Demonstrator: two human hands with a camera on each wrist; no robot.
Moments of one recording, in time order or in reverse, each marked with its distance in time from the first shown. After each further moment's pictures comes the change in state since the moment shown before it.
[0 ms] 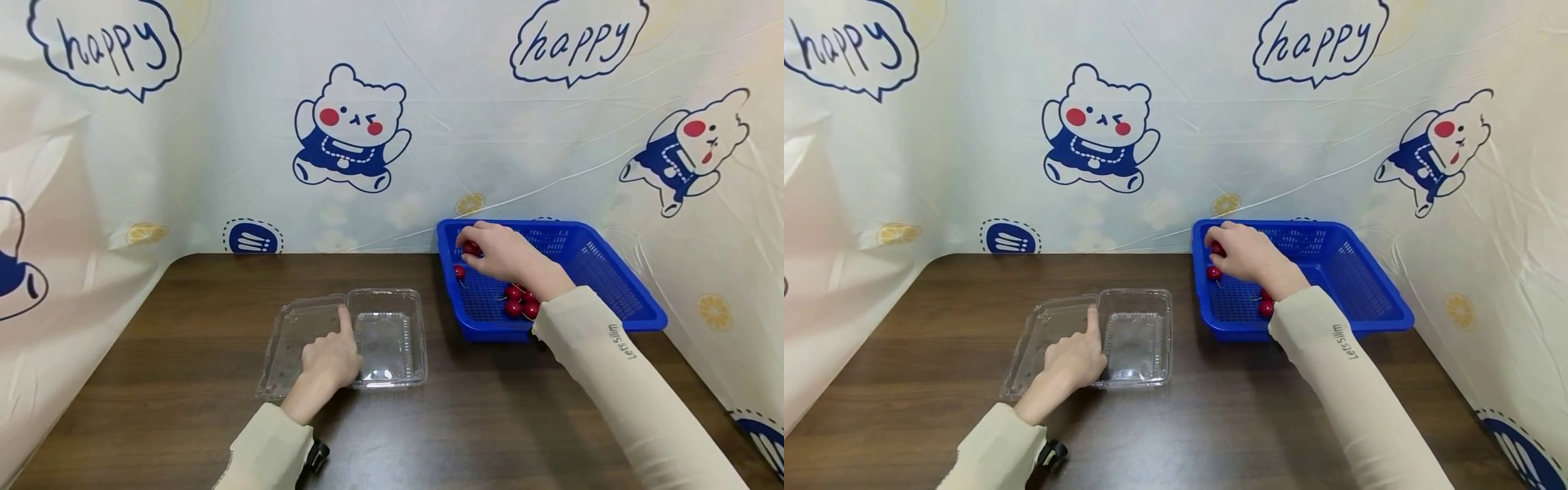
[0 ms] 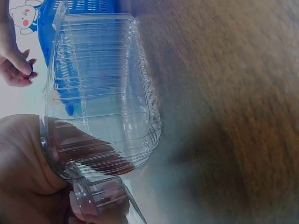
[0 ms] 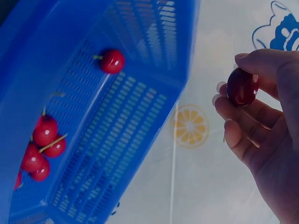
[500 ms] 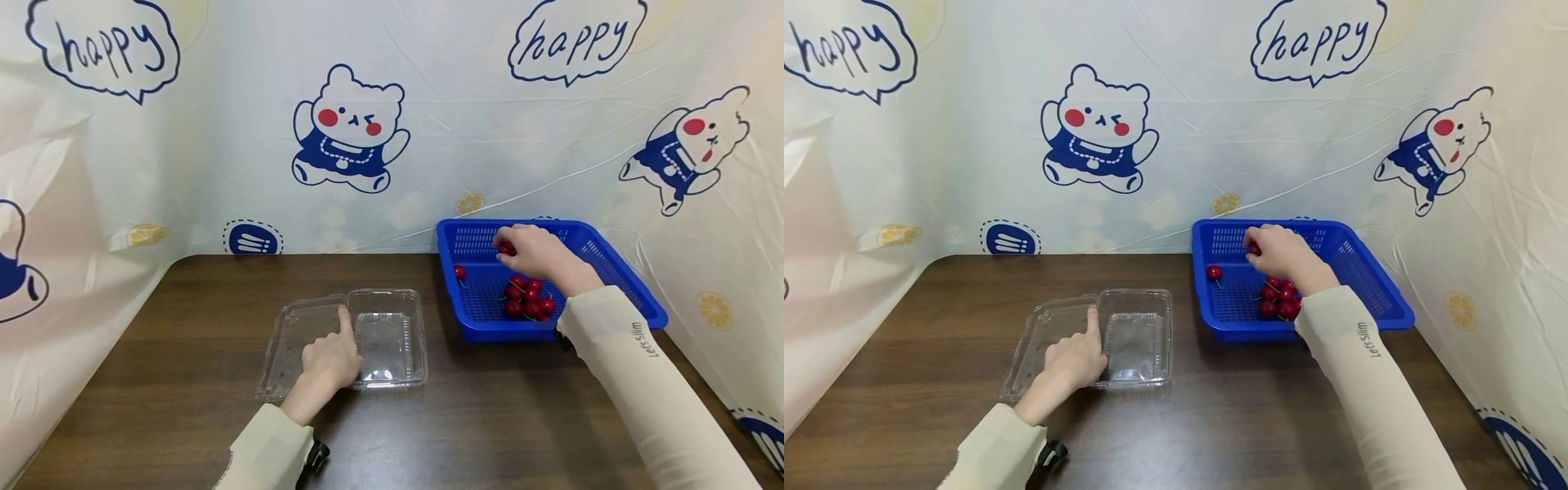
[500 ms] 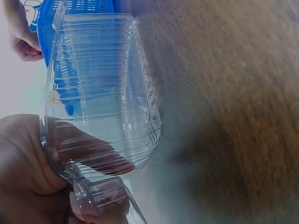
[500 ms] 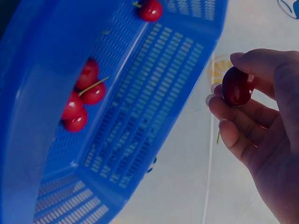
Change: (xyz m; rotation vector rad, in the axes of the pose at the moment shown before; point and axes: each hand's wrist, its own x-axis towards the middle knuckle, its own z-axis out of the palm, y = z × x) left_hand 0.001 0.001 0.001 0.005 0.015 -0.001; right_hand -0.020 0.048 -0.005 -0.026 -0.045 0.116
